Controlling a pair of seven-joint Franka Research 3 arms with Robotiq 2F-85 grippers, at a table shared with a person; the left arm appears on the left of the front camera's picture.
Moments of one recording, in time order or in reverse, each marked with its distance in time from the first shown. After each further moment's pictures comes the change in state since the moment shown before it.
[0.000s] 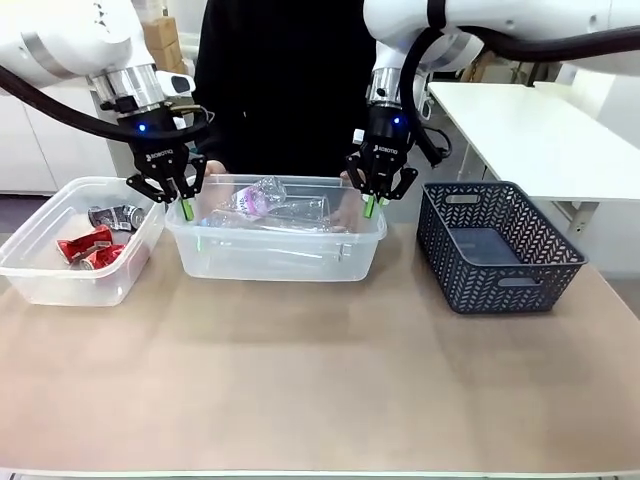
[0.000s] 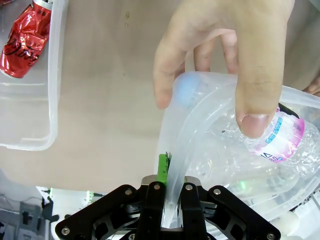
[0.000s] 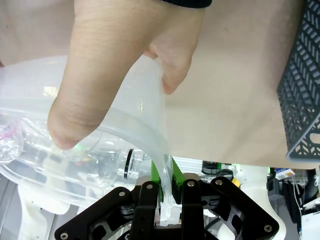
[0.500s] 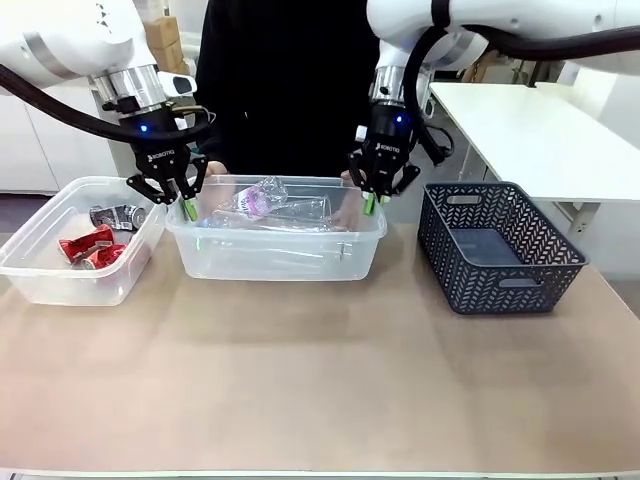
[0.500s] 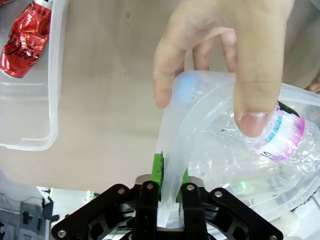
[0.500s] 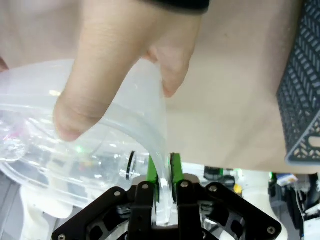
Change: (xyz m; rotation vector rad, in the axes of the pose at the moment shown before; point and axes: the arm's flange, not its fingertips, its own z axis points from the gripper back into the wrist) left arm -0.001 -0.001 0.000 0.002 0.000 -0.002; right arm -0.002 -0.002 0.013 0.025 -0.068 -0.003
